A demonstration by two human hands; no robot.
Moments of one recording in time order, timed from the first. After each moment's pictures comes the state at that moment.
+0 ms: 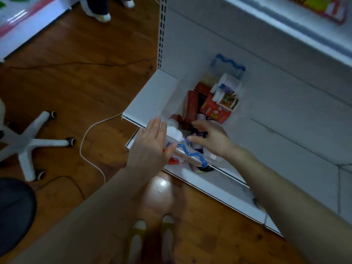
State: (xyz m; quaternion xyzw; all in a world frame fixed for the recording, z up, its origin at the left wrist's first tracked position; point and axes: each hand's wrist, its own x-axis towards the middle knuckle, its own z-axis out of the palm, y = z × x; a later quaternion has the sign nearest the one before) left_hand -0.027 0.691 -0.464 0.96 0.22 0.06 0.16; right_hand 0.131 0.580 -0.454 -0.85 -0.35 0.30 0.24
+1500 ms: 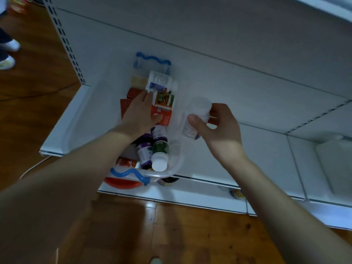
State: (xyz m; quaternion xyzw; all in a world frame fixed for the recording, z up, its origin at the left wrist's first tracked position) left_hand 0.175 0.677 -0.509 0.96 0.10 0.05 0.26; right_hand 0.160 0.479 -0.420 -0.84 -0.12 0.03 0.52
